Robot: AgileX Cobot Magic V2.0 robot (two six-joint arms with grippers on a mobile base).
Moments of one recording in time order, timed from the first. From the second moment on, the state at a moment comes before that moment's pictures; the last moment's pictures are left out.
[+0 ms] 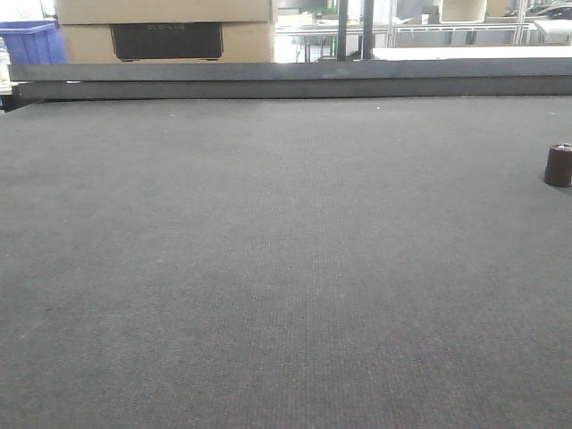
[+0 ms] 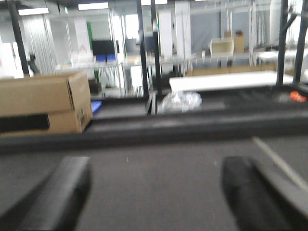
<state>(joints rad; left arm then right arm) -0.08 0.42 -0.69 0.00 0.27 0.02 -0.05 0.49 -0.73 0.25 0.28 -0.09</state>
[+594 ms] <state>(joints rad) -0.12 0.46 -0.69 0.00 0.29 0.02 -0.05 0.99 -0.54 0.21 0.02 -0.09</state>
